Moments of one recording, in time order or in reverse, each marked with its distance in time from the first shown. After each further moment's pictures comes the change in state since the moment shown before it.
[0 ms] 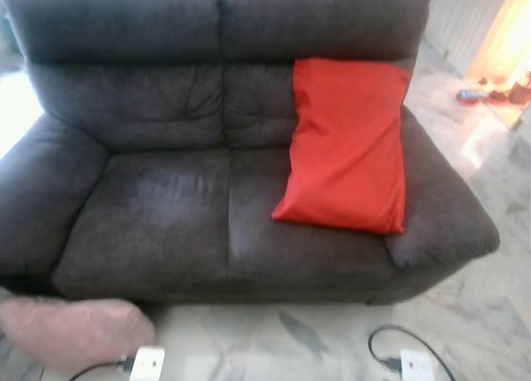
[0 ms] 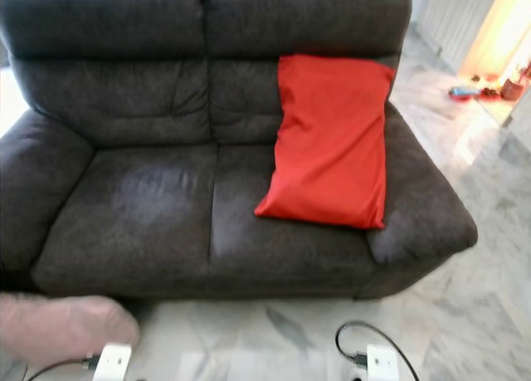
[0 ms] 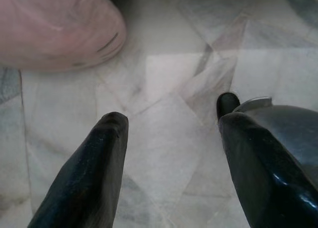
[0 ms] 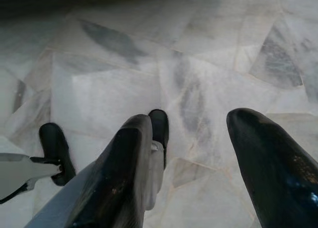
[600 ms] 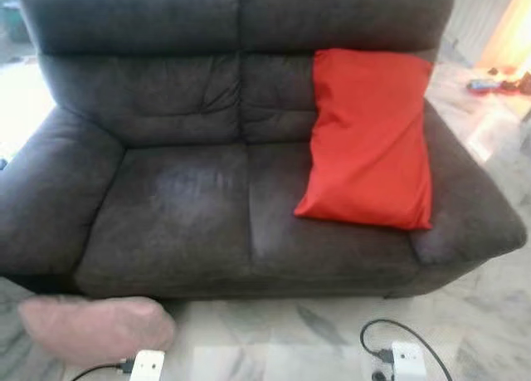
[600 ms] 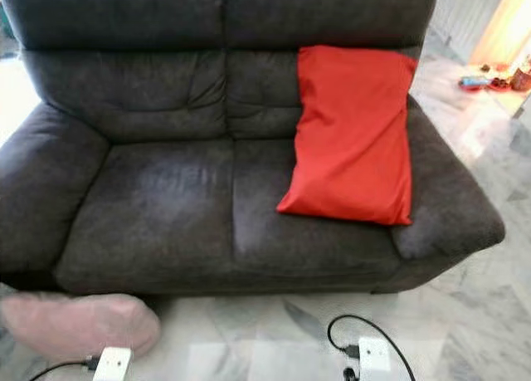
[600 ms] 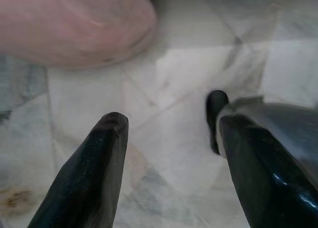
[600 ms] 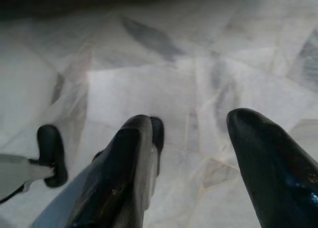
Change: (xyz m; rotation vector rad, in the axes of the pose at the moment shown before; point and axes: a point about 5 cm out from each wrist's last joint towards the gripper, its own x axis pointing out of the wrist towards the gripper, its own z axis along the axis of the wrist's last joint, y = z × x) left arm 0.001 -0.001 0.004 0.002 -0.010 -0.003; right arm 0.001 0.005 0.006 -0.042 -0.016 0.036
